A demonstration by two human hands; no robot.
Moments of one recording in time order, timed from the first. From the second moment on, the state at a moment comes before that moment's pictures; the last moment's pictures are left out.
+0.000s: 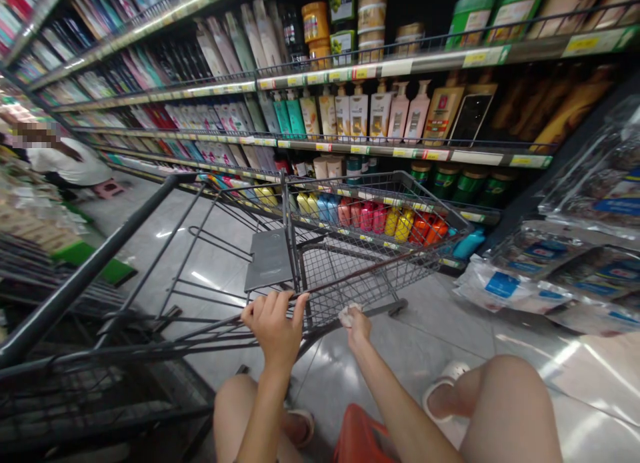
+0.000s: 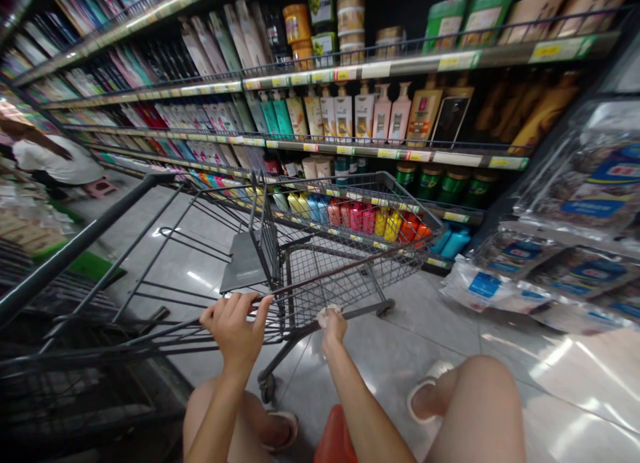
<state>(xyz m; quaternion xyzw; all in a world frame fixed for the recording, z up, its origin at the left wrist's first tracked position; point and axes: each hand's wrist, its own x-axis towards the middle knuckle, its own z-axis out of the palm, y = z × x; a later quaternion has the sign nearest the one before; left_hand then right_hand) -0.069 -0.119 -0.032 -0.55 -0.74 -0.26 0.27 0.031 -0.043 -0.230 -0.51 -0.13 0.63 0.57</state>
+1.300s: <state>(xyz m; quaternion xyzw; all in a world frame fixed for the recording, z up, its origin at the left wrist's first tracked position) -0.064 -0.122 -0.029 -0.56 -0.74 -0.26 0.26 0.065 -0.096 -0.071 -0.47 -0.31 0.57 0.59</state>
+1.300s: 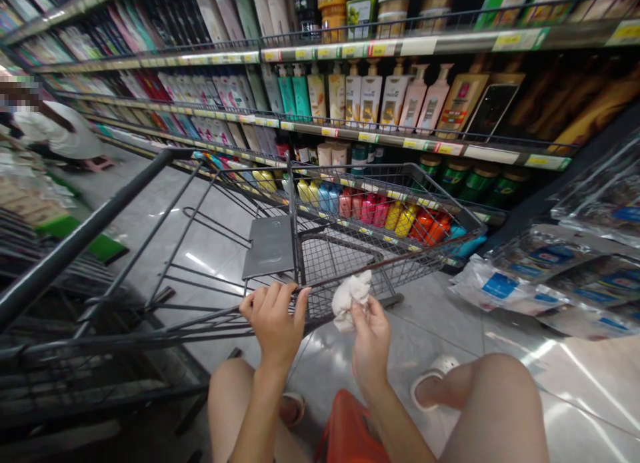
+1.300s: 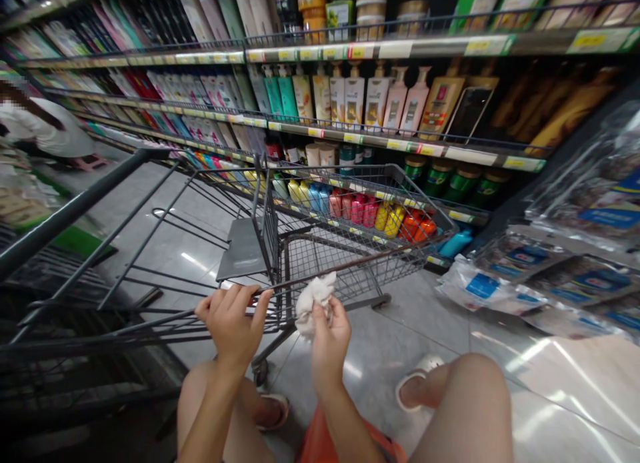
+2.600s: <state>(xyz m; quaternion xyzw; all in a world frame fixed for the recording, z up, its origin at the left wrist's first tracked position) -0.099 -0.115 -0.031 -0.59 -0.69 -0.30 0.29 0.085 -0.043 -0.149 -0.38 -0.71 0.05 0.59</state>
